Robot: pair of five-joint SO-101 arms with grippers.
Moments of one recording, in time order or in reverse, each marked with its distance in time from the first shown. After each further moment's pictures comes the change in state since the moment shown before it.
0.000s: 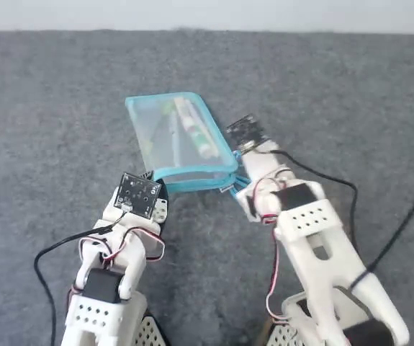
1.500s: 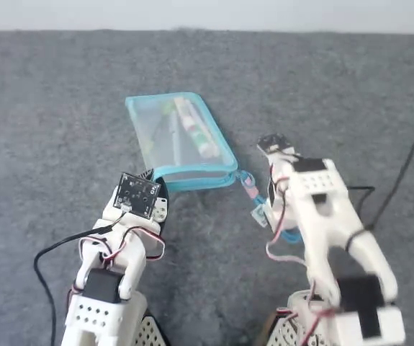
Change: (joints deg) left arm 0.0 0.0 0.0 -1.1 0.3; right arm 12.9 16.5 -6.5 18.3 1.6
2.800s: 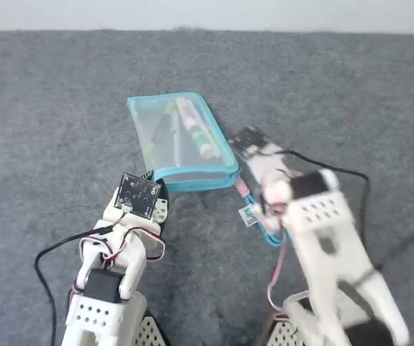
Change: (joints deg) left arm 0.0 0.0 1.0 0.0 0.0; right arm -10.3 -13.5 -3.9 2.6 5.9
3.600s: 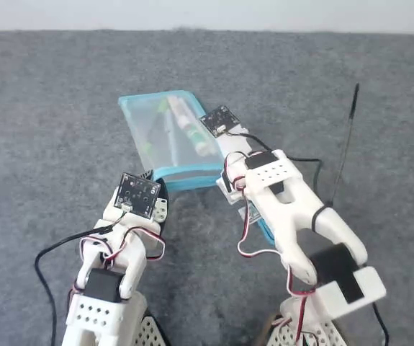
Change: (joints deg) left arm -0.1 0.0 0.1 -0.5 0.1; right arm -5.0 29.1 -8.9 -26.5 -9.1
